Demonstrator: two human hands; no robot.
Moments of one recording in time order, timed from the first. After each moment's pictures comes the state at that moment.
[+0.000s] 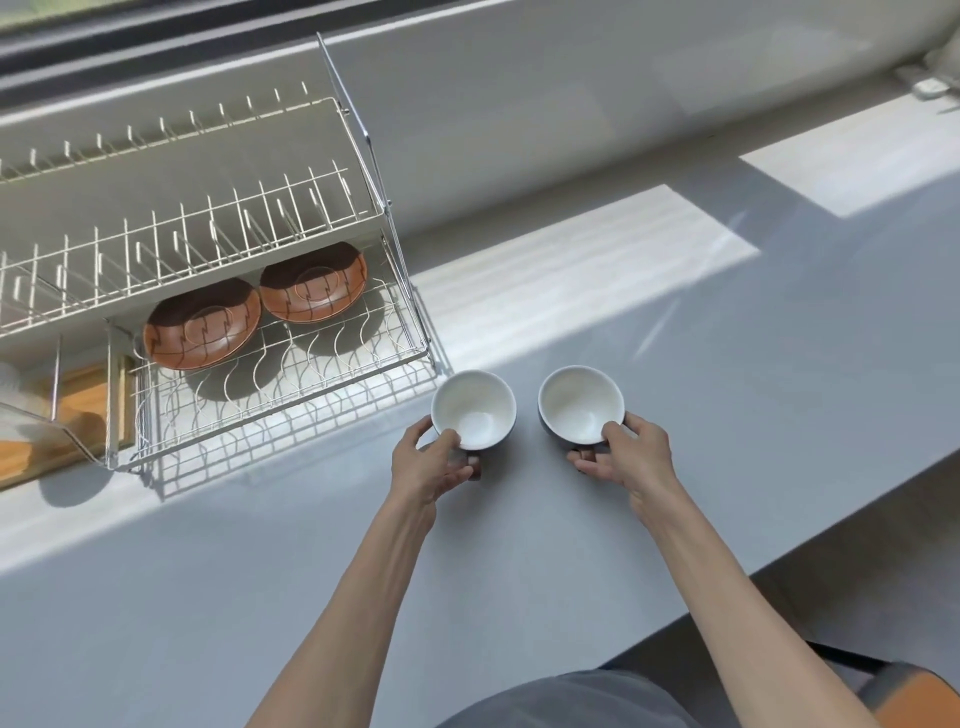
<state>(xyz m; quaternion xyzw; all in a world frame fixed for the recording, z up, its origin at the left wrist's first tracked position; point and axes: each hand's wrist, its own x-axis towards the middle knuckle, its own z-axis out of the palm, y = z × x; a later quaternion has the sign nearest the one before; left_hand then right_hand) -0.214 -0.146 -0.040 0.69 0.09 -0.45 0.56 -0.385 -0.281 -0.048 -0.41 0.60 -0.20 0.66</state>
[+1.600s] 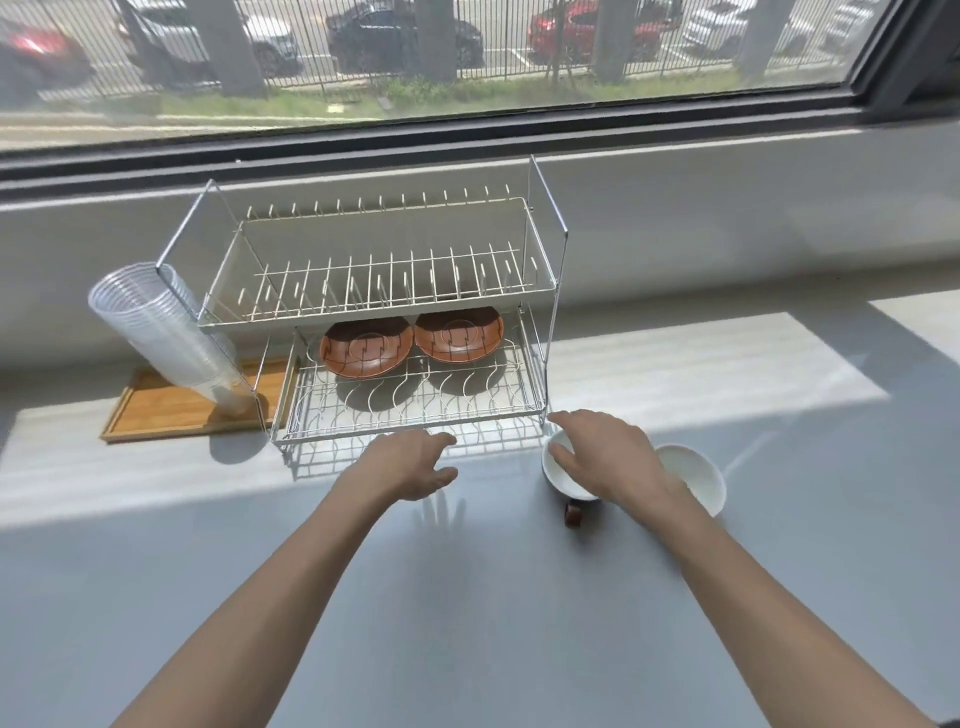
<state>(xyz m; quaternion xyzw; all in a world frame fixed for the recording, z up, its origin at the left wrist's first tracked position) -0.093 -0.055 0.026 0.88 -0.41 -0.25 -0.07 -0.247 -0.241 0.031 -0.97 0.22 0.06 0.09</state>
